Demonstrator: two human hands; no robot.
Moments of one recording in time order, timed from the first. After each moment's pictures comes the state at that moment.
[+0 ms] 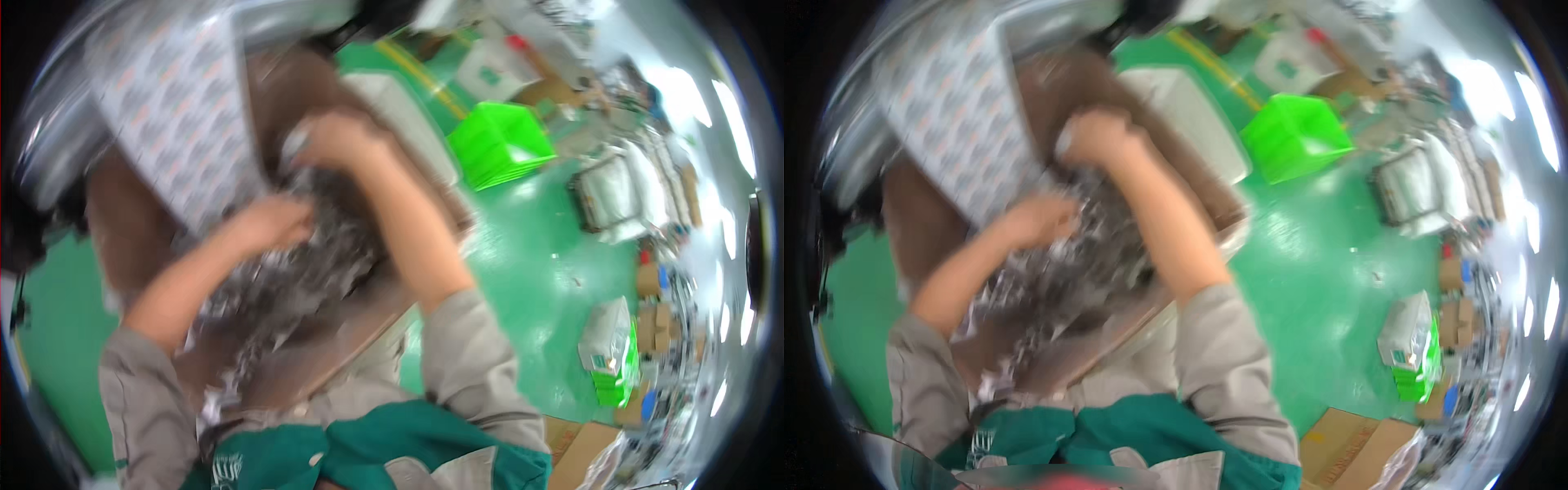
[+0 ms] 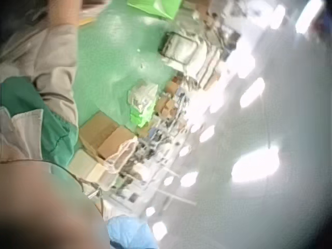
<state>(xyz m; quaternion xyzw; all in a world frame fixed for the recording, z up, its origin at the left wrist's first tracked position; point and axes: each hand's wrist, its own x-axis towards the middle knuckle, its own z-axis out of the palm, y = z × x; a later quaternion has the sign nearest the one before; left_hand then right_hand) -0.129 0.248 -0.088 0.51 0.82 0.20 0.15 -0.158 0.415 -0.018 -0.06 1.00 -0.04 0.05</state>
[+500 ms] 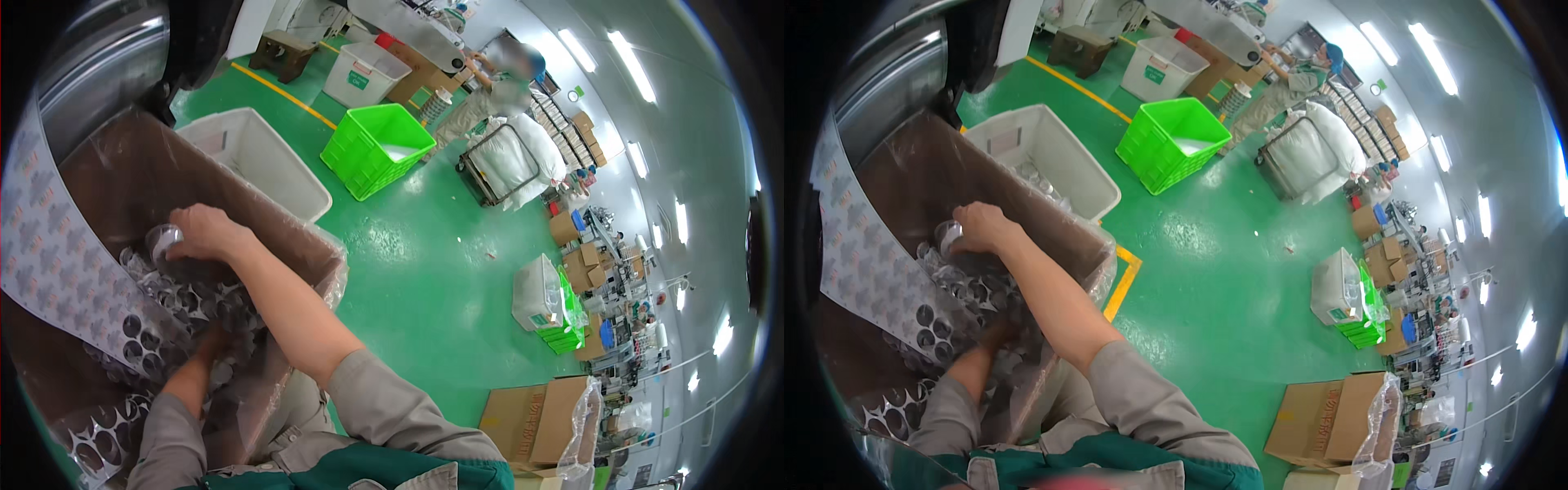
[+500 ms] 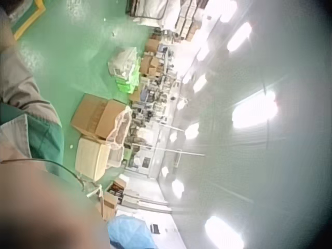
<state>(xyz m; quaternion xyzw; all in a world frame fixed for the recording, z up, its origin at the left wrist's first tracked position) -0.090 0.366 -0.389 0.12 0.76 0.42 0.47 -0.145 0.491 -0.078 -0.08 0.97 -0.23 0.01</state>
